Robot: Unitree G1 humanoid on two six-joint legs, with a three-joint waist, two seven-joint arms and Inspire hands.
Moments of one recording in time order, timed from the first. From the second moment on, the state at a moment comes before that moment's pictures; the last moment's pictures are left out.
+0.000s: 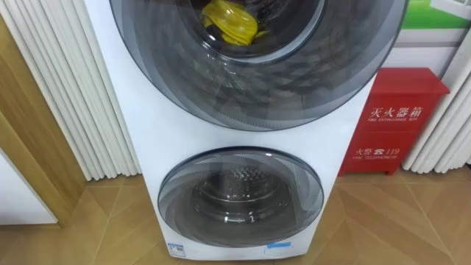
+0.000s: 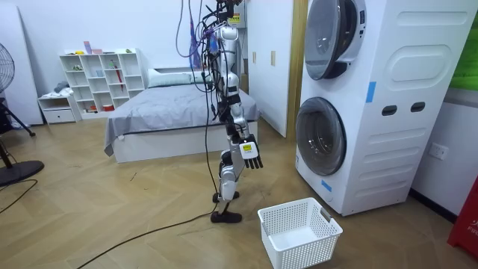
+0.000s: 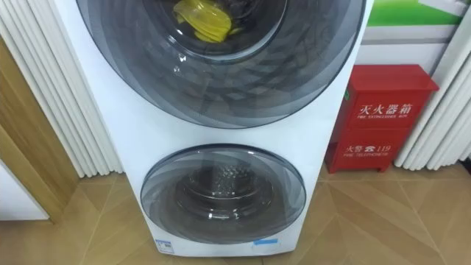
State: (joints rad) left arm 0.21 0.14 0.10 1.12 -0.01 -0.01 0.17; right arm 0.15 -0.20 0.05 1.22 0.42 0.00 0.14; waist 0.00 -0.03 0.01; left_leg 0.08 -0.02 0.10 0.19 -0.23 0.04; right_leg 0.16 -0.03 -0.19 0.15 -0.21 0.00
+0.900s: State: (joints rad) left arm 0.21 0.14 0.10 1.12 -0.01 -0.02 0.18; right arm 0.14 -0.21 0.02 0.88 0.43 0.04 0.06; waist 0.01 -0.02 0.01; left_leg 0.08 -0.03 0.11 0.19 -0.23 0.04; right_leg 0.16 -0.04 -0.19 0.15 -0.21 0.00
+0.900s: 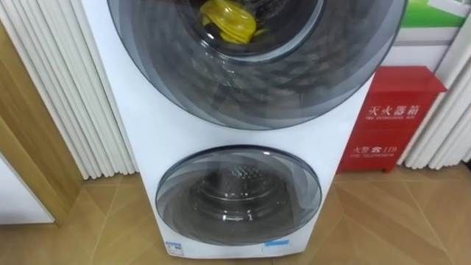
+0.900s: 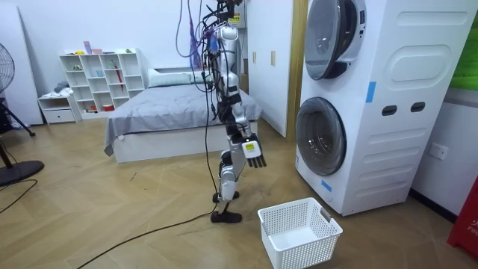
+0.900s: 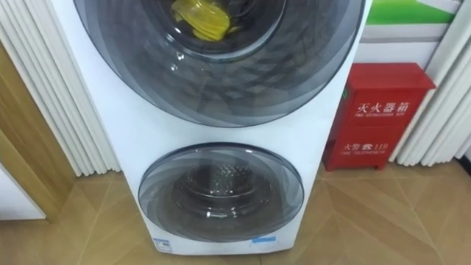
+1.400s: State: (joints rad) left arm 0.24 0.17 0.10 1.11 0.04 -0.01 0.20; right arm -0.01 -0.27 -0.05 0.05 0.37 -0.03 -0.12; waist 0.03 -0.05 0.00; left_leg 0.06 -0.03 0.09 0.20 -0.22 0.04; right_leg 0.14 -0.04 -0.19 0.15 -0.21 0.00
